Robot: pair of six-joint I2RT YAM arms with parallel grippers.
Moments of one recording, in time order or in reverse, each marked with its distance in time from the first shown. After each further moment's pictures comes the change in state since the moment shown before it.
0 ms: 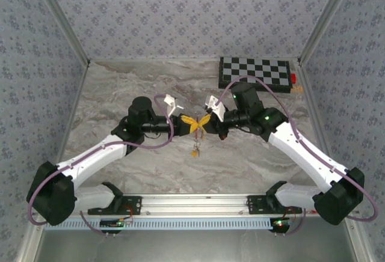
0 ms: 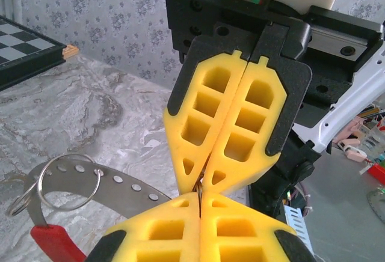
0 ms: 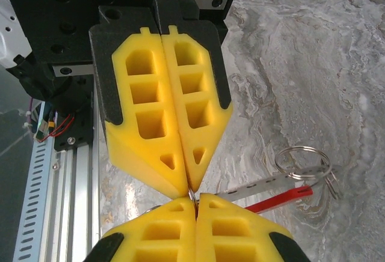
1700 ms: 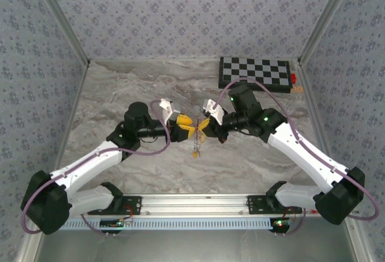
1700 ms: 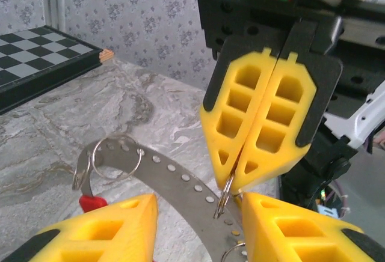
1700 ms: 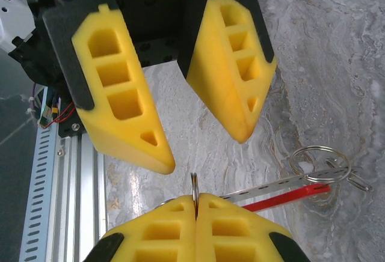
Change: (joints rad) left arm -0.002 -0.088 -0.056 -0.035 -0.114 0.057; right arm 0.032 -0.001 0.011 -0.063 0.037 -0.016
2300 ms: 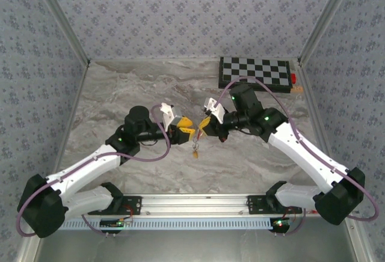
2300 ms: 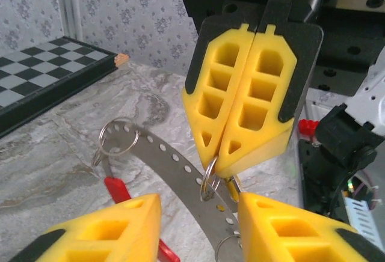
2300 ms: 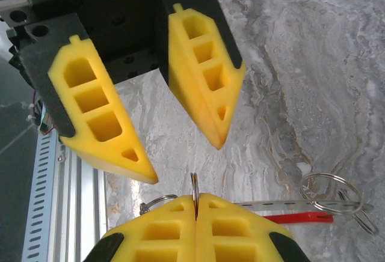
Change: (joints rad) left arm -0.056 -0.049 -0.023 -0.041 -0.112 0.116; right arm -0.013 -0.001 0.000 0.002 -0.010 0.014
